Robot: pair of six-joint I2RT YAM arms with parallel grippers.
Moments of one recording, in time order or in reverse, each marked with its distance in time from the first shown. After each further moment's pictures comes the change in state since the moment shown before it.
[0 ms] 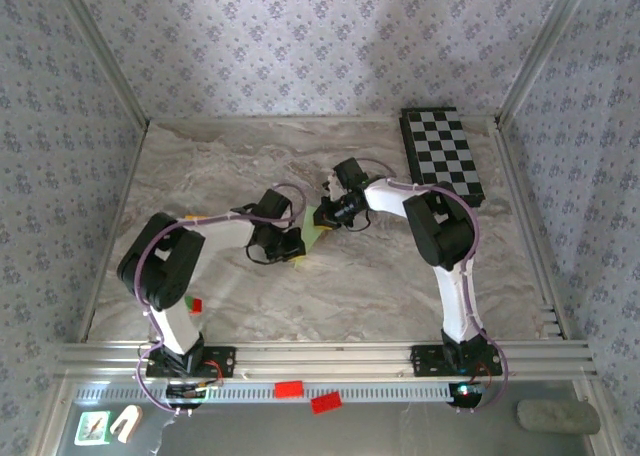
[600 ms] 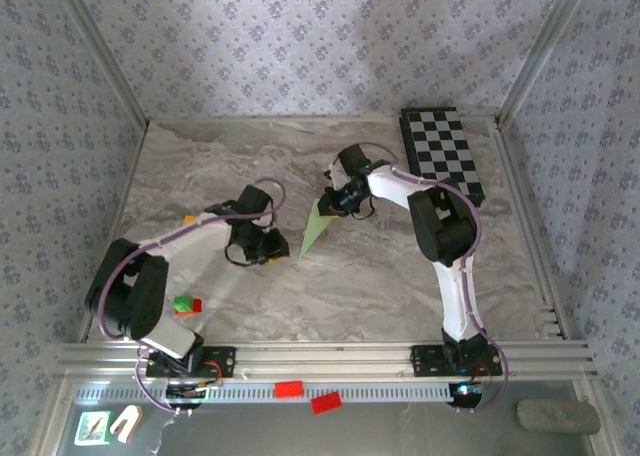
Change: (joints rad) left arm 0.090 -0.232 0.015 -0.271 -0.043 0.069; right arm -0.036 0.014 0.153 -0.196 0.061 -0.224
